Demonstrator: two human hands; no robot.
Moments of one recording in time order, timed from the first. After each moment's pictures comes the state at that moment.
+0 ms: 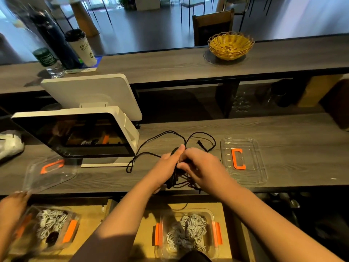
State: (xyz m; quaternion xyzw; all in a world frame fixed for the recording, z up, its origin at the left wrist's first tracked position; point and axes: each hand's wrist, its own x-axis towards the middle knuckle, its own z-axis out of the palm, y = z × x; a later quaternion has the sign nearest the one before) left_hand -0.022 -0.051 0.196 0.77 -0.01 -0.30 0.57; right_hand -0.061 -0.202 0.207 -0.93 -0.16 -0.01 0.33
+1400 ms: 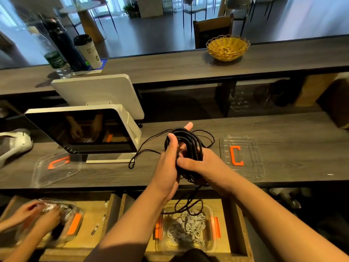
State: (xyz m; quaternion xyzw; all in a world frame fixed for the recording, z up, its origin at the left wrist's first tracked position) left_hand -0.090 -0.077 0.240 0.61 -0.05 -0.14 0.78; right_hand -0.097 -0.207 0.231 -0.69 -0.07 0.17 0.70
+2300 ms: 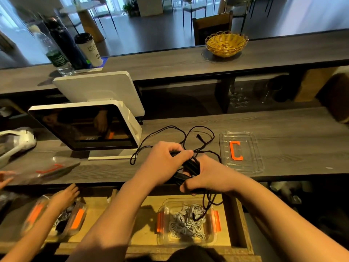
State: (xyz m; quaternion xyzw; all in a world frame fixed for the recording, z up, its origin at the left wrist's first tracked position) left_hand -0.085 -0.049 0.250 0.89 -0.12 -0.15 0.42; right_hand -0.114 -0.216 0.226 -0.76 -0.14 0.30 0.56
